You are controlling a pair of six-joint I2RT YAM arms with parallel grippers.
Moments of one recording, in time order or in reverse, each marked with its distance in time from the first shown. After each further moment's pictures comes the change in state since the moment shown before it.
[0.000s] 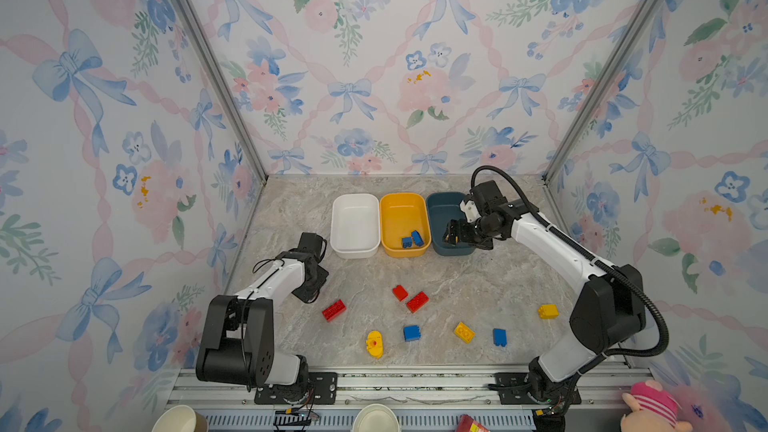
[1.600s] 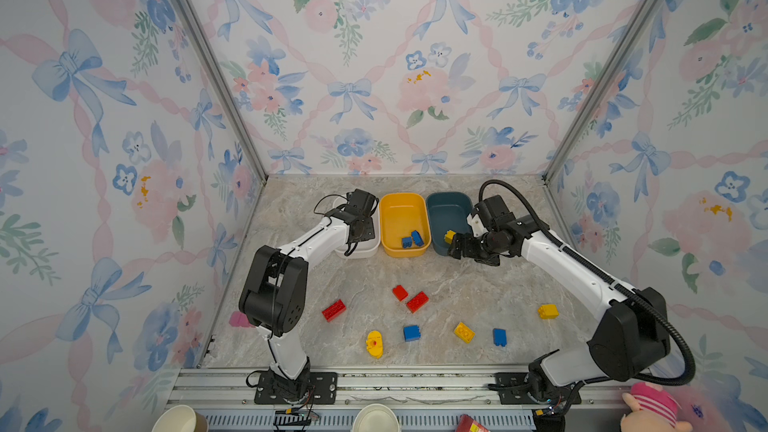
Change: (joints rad) left arm -0.311 0.370 0.557 0.122 -0.068 0.592; right arm 0.033 -0.168 -0.183 0.011 0.028 0.087
